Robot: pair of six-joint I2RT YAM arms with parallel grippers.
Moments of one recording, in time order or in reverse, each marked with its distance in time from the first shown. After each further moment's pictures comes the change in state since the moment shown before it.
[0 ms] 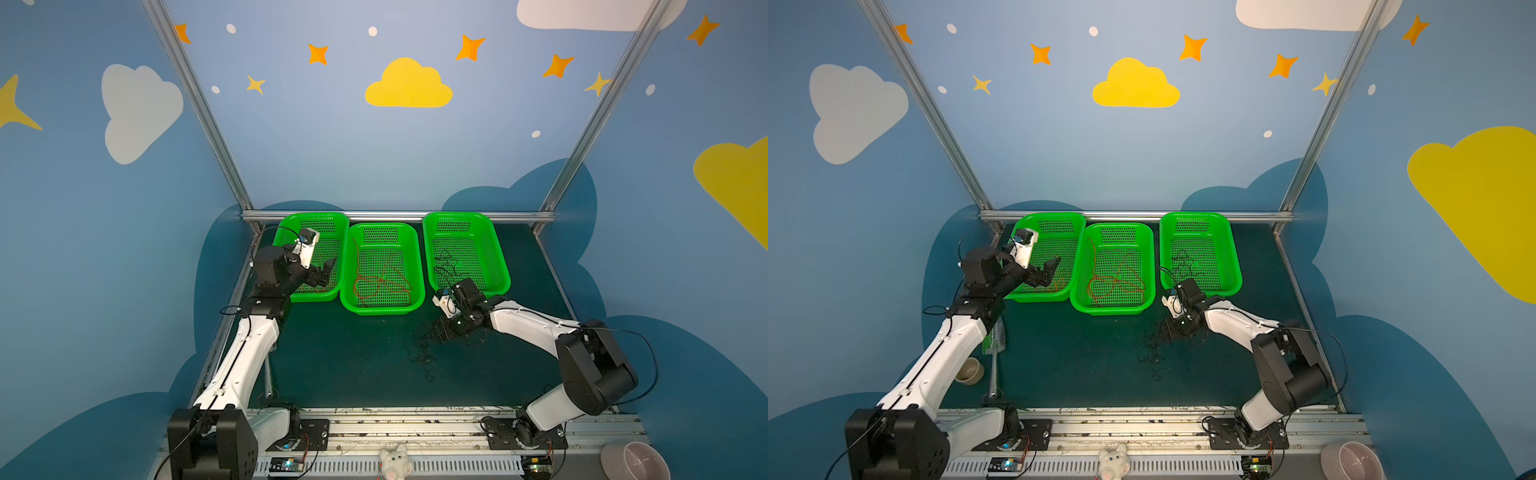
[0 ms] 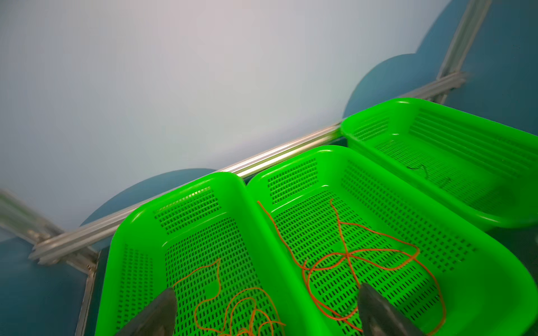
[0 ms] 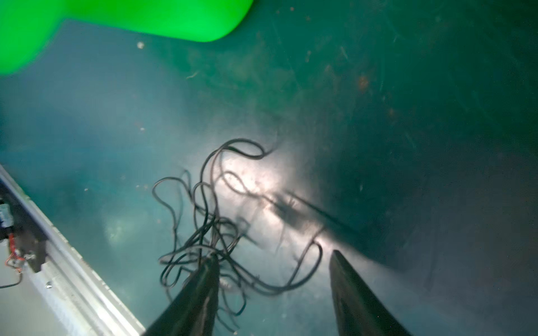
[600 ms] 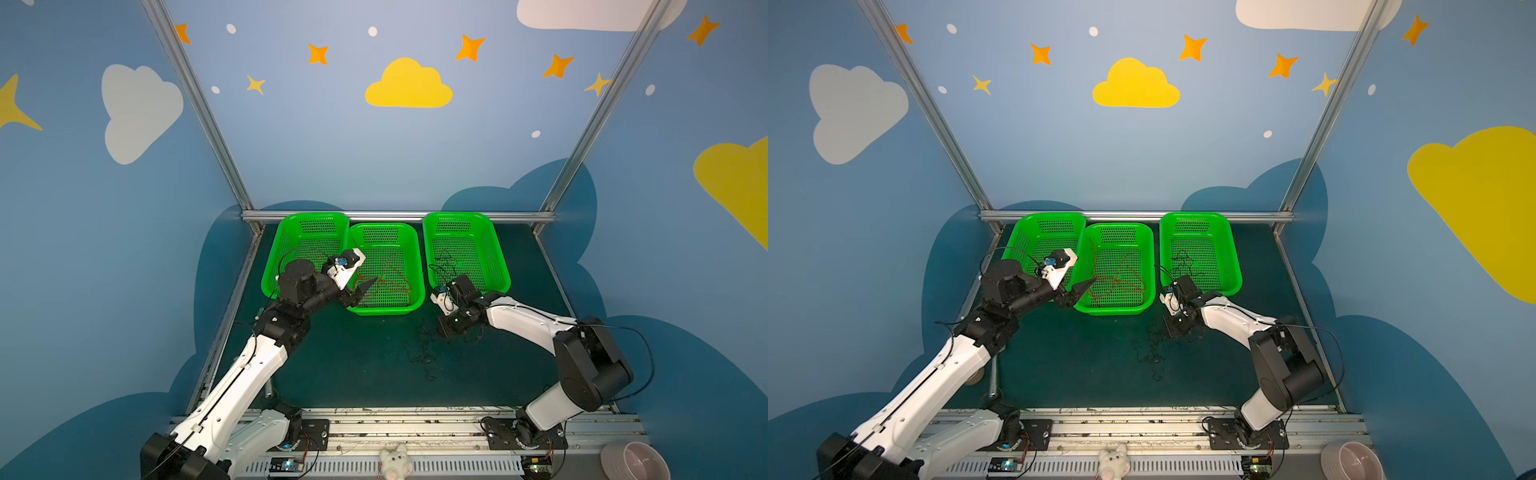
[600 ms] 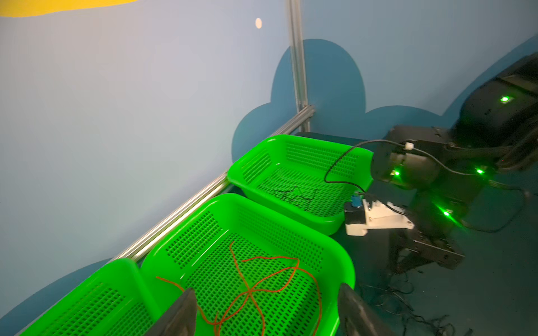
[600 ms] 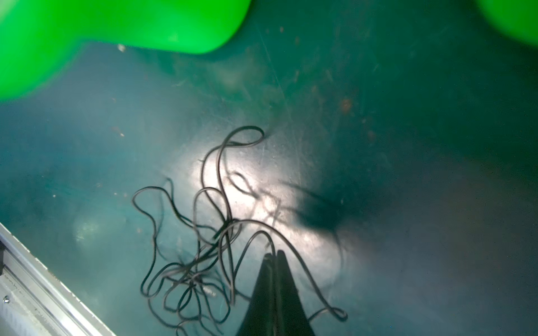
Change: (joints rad) left arm -0.349 -0.118 -0.013 -0.041 0.056 0.040; right arm 0.024 -0.058 0.030 -0.046 0.080 -0.034
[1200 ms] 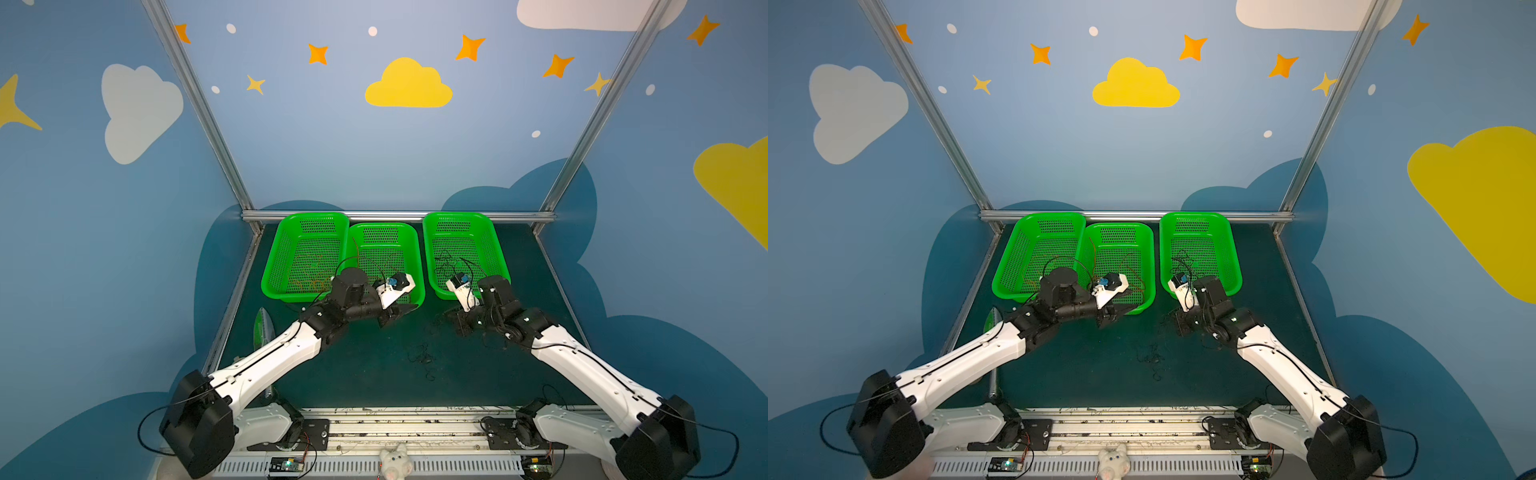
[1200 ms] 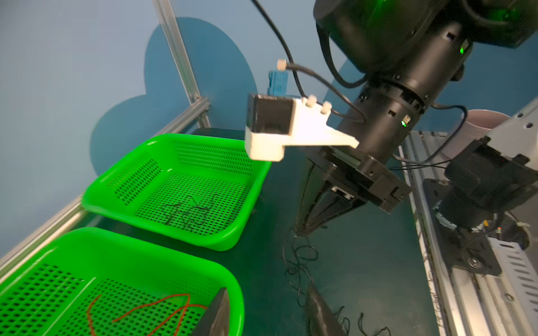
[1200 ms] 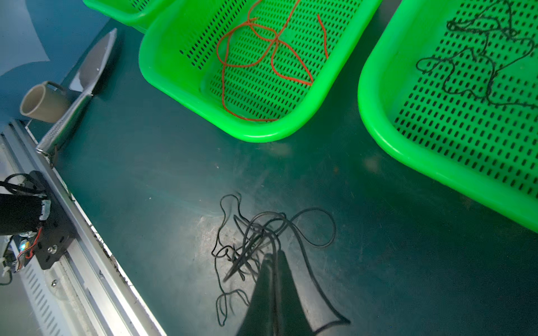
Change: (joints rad) left arm -0.296 0.250 0.003 0.125 0.090 -0.042; right arm 0.000 -0.462 -0.108 0.069 -0.016 -0.069
